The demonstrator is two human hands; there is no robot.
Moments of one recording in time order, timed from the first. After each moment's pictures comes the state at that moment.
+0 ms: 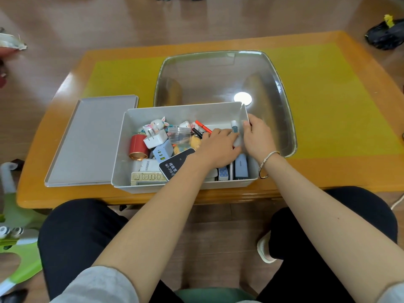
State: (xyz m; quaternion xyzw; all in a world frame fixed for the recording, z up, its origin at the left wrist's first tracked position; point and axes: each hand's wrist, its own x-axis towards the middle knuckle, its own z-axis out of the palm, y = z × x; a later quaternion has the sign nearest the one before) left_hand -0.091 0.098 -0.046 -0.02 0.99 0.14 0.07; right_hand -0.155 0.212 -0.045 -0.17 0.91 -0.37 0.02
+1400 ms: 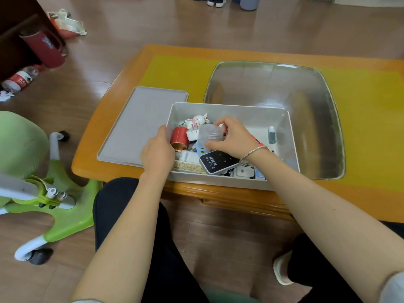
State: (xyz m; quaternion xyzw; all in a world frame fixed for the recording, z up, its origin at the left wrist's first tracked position) left_hand 0.057 -0.066 -0.044 -0.44 0.87 0.16 -0.13; right_hand -0.089 0.077 -0.013 -0.38 0.83 -0.36 0.19
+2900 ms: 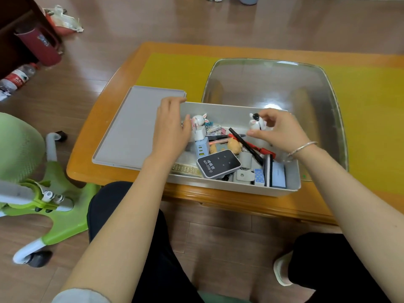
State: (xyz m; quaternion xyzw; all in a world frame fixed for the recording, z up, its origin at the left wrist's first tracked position) left_hand 0.015 -0.061 -0.007 -0.24 0.89 0.24 -0.29; right_hand -0.154 0.142 -0.001 -0.36 0.85 -0.38 0.10
